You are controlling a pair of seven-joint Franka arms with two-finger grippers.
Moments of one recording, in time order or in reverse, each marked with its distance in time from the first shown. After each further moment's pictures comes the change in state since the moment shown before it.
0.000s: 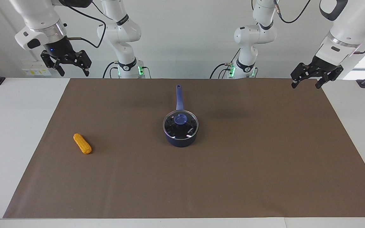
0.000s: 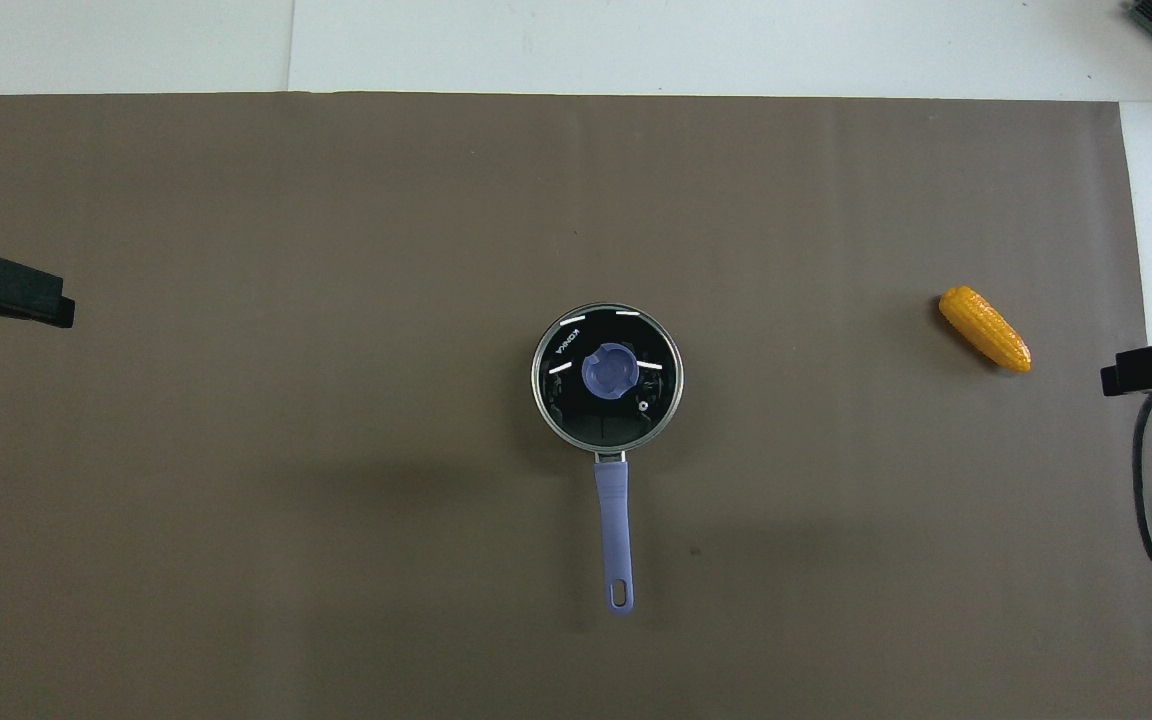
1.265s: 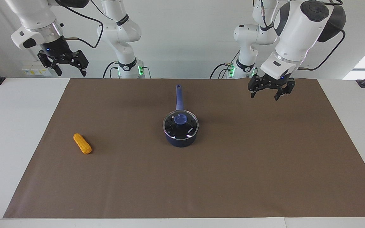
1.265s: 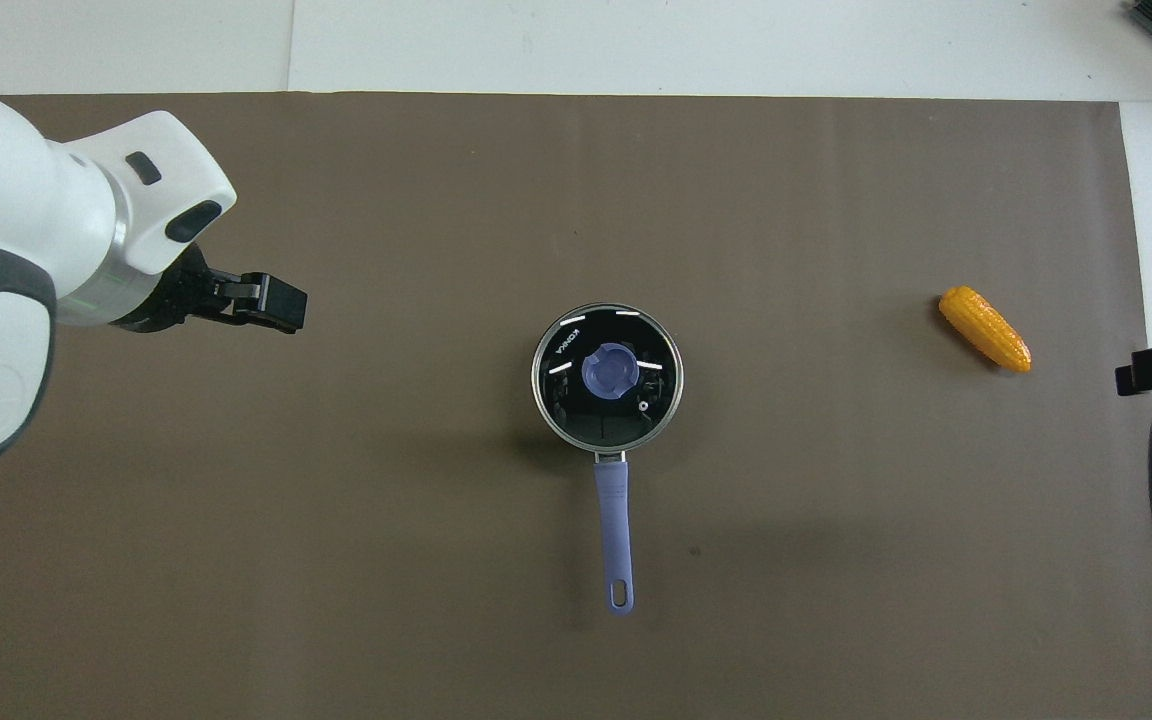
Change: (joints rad) left arm -0.254 0.050 -0.007 -0.096 0.005 0.157 -0.173; right arm -0.009 0.000 -0.012 0.000 0.000 0.000 0.000
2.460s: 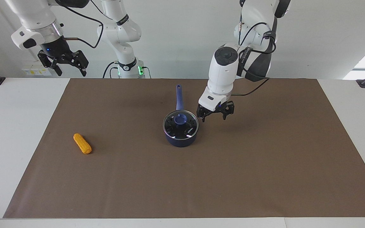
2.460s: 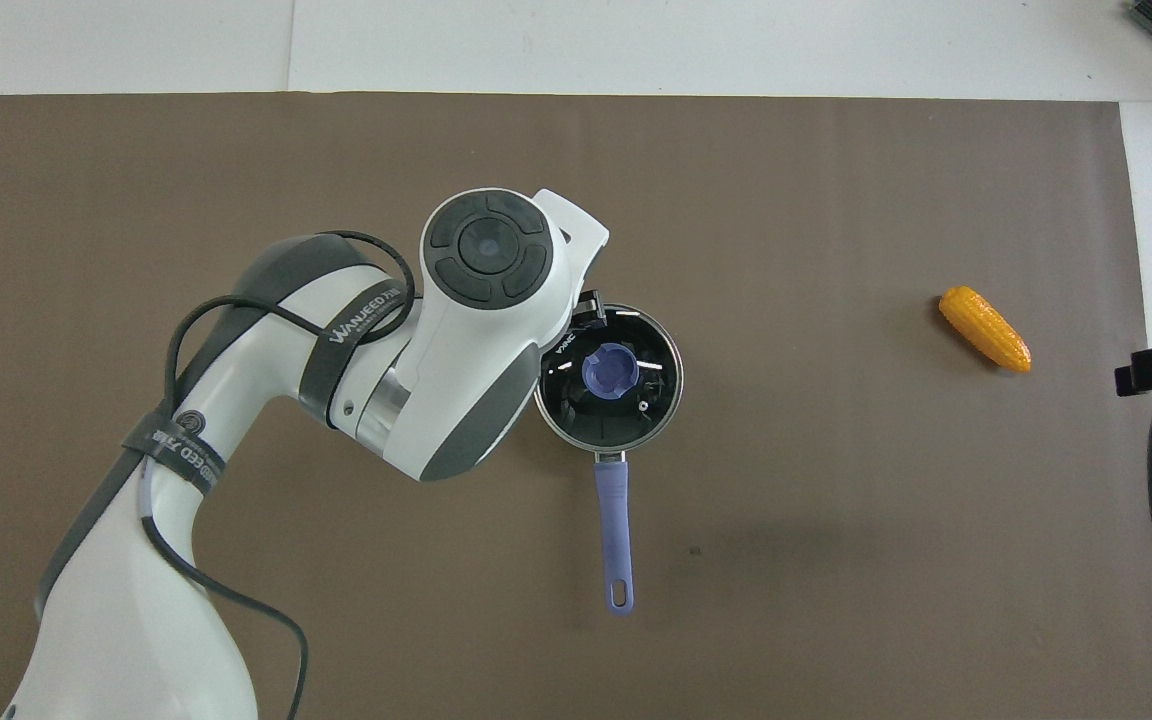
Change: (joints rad) left arm -0.349 0.296 -0.003 0.056 0.078 0.304 -0.643; right arm 0.000 0.000 0.000 -0.001 0.000 0.000 0.000
